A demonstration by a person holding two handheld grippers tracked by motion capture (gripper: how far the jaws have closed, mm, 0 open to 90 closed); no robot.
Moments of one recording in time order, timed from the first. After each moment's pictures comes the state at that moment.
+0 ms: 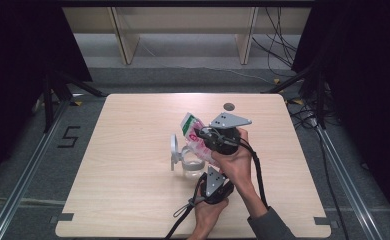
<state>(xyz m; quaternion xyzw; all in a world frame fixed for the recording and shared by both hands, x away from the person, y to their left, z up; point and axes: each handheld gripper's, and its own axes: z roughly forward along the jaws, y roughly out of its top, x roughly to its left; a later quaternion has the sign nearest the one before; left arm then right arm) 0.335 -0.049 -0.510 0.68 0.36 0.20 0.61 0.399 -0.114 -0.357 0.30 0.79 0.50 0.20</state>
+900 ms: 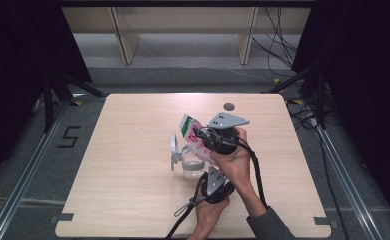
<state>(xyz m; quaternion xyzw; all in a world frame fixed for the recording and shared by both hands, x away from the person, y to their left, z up) 0.336 -0.052 -0.508 0.68 0.36 0.20 0.61 0.400 -0.111 -0.356 0.28 0.79 0.50 0.21</state>
